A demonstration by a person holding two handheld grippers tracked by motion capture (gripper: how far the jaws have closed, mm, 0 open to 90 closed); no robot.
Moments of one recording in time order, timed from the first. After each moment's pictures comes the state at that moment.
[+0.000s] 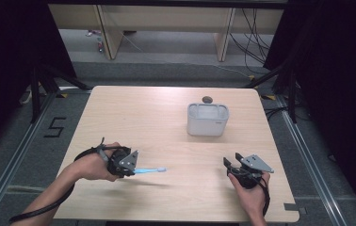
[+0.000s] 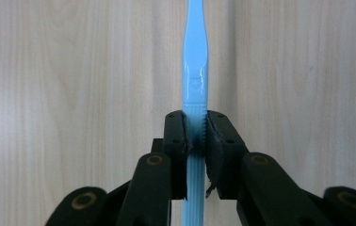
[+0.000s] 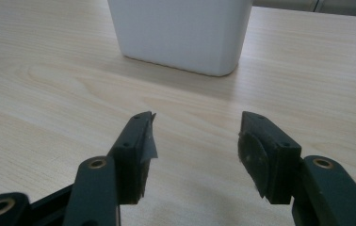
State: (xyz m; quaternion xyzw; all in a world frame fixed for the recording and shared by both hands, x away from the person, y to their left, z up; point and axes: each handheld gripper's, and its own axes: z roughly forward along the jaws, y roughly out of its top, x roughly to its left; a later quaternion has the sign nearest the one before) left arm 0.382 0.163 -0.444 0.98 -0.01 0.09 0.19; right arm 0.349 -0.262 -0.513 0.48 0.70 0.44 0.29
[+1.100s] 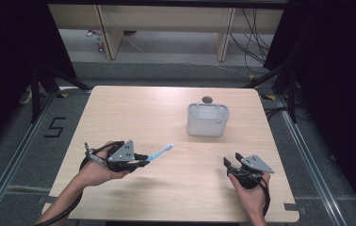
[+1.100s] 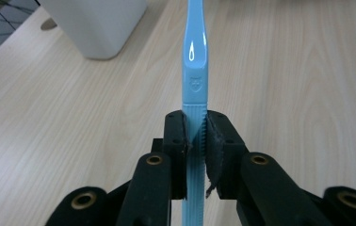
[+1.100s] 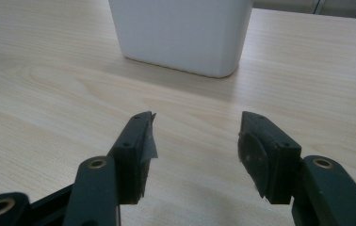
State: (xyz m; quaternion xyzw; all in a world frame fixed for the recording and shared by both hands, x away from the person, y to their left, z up) left arm 0.375 0.162 -0.446 0.88 0.09 0.15 0.44; right arm 0.349 -0.261 -0.514 0.48 0.69 0.46 0.28
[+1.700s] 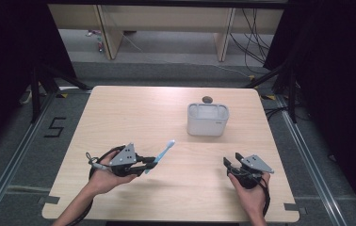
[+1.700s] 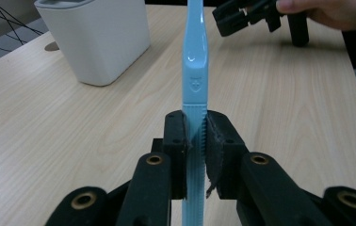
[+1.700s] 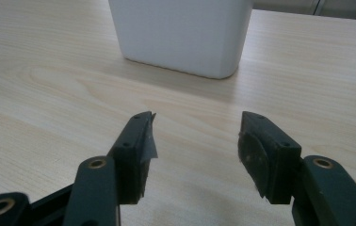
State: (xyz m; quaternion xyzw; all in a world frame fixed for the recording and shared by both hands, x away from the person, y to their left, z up) left arm 0.368 0.151 -0.467 0.82 0.15 0.13 0.53; right arm 0.349 -0.260 -0.514 0.48 0.69 0.46 0.29
